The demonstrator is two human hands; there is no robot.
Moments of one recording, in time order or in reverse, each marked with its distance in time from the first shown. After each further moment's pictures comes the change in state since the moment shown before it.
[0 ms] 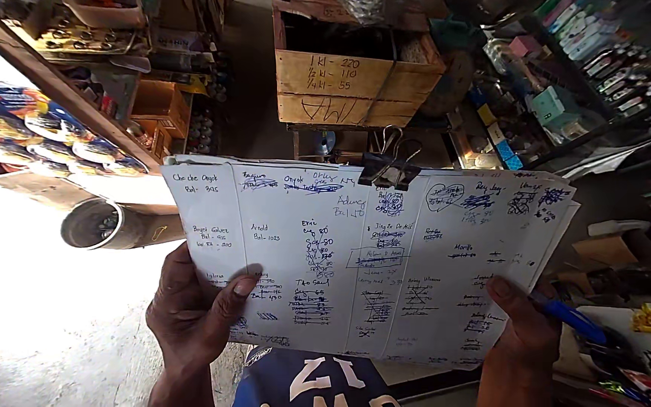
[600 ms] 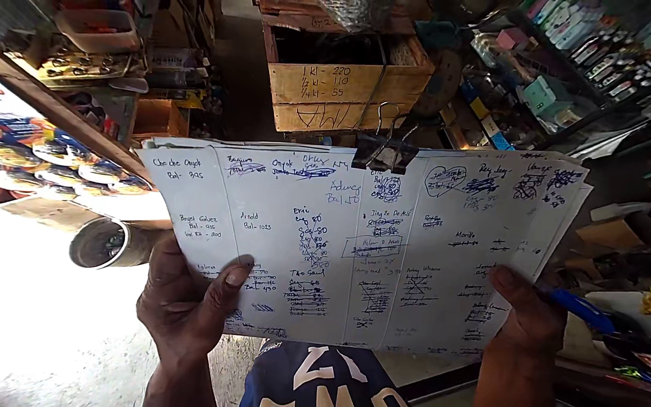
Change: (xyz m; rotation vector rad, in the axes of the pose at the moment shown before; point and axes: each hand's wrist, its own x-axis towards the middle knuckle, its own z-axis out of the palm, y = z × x) left_hand 0.030 0.001 -0.022 -0.003 -0.035 0.035; right_hand 0.002 -0.005 0.021 0.035 0.017 -0.063
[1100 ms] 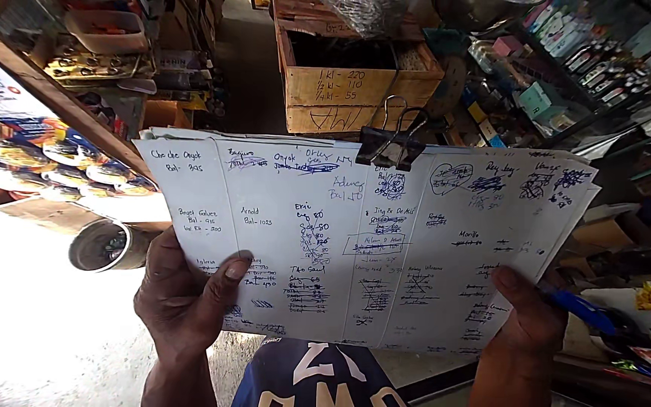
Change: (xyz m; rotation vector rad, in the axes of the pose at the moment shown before) left_hand 0.006 -0.001 -0.044 -0.014 0.000 0.016; right_hand -0.016 -0.005 0.043 -0.025 0.018 -0.038
